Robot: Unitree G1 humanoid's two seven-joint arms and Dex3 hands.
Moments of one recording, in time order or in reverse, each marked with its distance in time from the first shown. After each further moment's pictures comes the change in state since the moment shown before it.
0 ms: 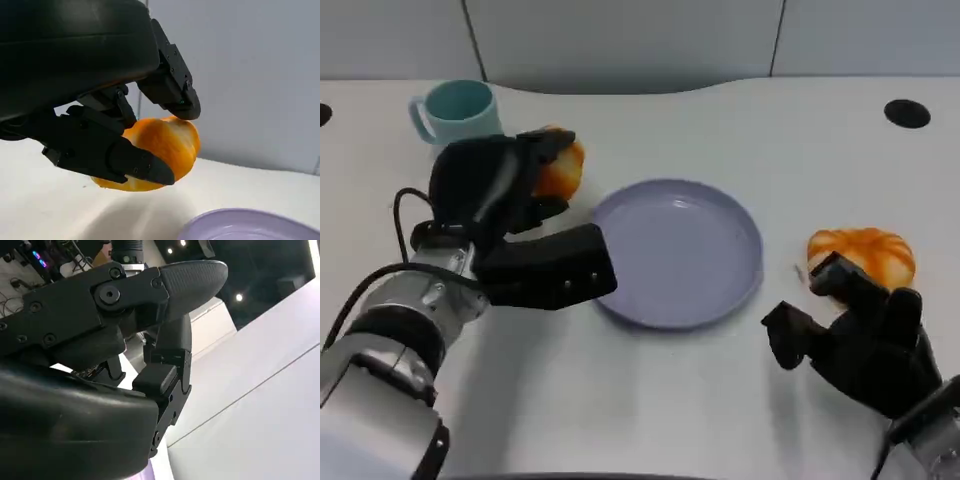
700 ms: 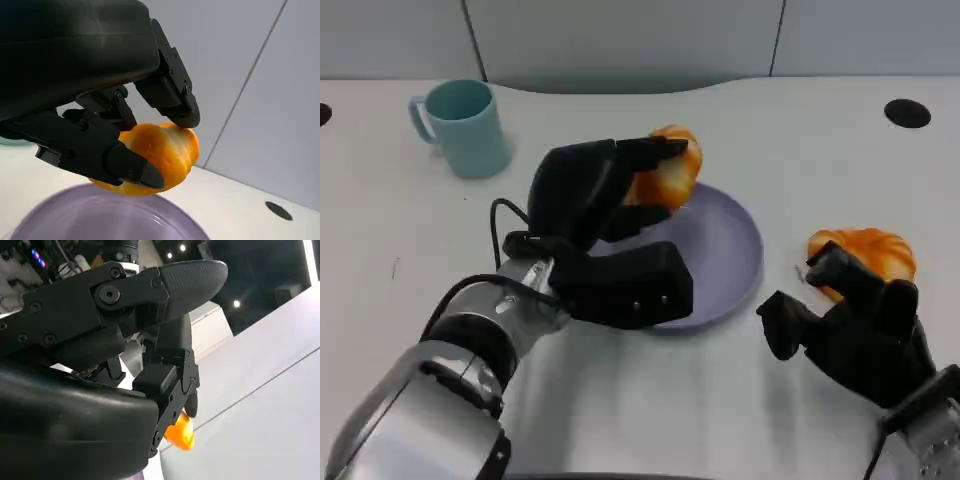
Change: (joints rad) left arm 0.000 -0.163 0.009 -0.002 -0.036 -0.167 0.022; right arm -0.027 0.011 0.003 0.020 0.003 -0.016 0.016
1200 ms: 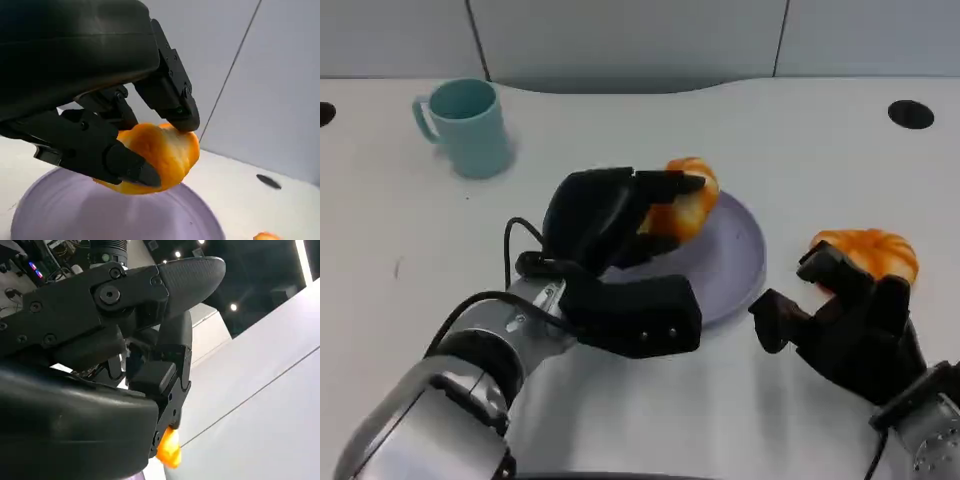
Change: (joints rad) left arm 0.031 -0.010 -0.053 0.002 0.040 0.020 -0.001; right arm -0.015 0.009 -0.004 0.011 0.001 0.026 -0.005
